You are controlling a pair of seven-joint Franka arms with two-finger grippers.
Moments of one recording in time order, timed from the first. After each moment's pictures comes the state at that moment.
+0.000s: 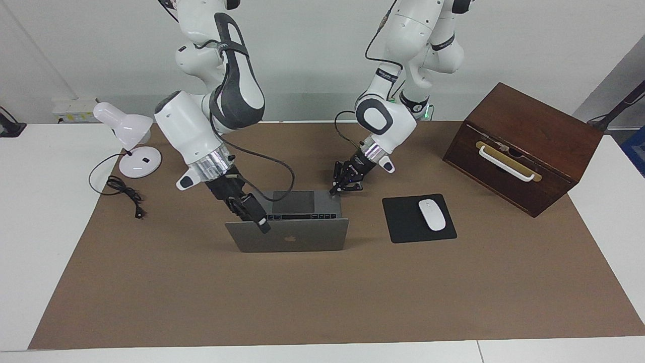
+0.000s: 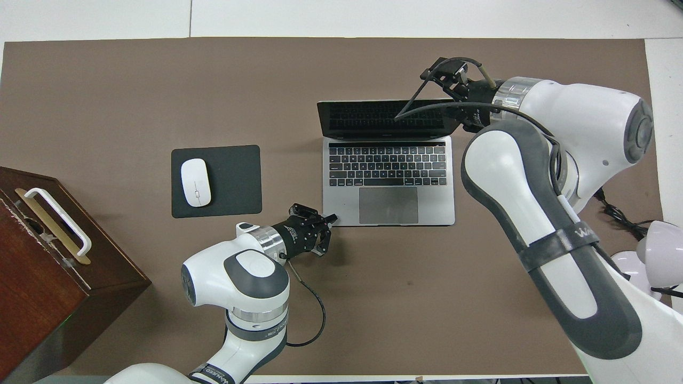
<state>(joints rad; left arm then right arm) -0.59 0.22 -0.13 -2.27 -1.95 2.82 -0.98 0.68 0.27 -0.47 -1.82 0.86 2.52 0.42</state>
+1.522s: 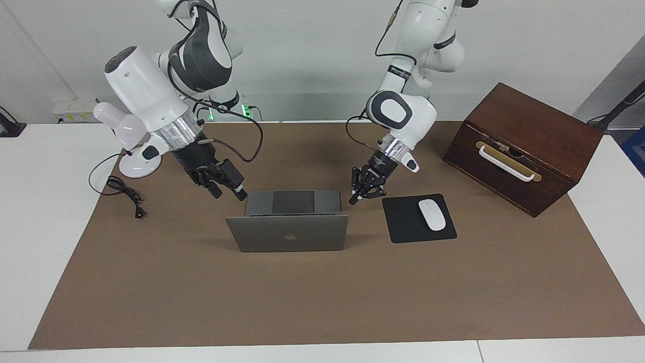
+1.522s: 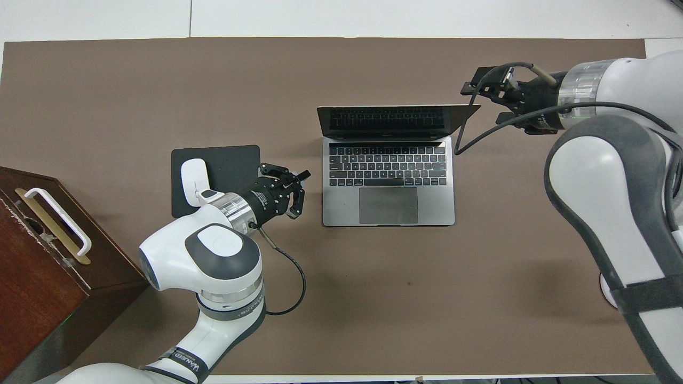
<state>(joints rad) -0.49 0.15 -0.11 -2.18 -1.83 2.90 -0.96 0.67 0.13 -0.57 -1.78 0.51 2.18 0.33</state>
